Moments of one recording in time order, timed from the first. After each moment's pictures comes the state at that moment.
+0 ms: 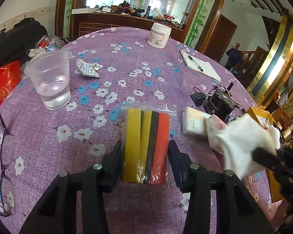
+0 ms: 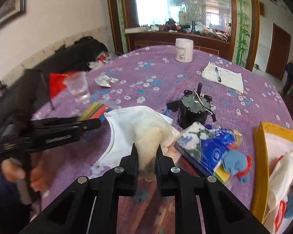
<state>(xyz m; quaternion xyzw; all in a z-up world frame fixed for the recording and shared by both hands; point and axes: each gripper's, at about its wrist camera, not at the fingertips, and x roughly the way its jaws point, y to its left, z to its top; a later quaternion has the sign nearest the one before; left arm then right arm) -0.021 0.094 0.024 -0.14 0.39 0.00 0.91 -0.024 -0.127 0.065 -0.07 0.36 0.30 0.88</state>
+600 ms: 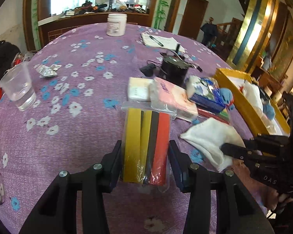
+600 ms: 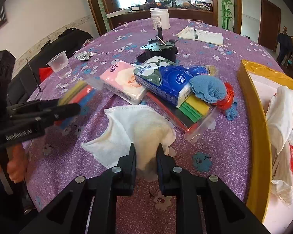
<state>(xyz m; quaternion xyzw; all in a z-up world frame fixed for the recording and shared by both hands) -0.047 0.015 0.024 -0.05 0.43 -0.09 0.90 -0.037 -0.187 0.009 -0.03 0.45 0.26 0.85</state>
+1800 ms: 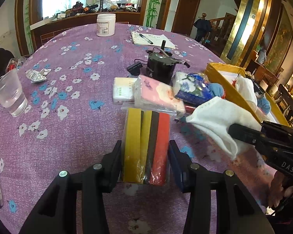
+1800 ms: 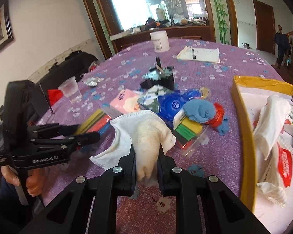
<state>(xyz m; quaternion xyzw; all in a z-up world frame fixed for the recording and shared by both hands) -0.046 -0.001 0.029 -0.04 0.43 -0.11 0.90 -0.049 -0.210 0.041 0.03 0.38 0.28 0.88</state>
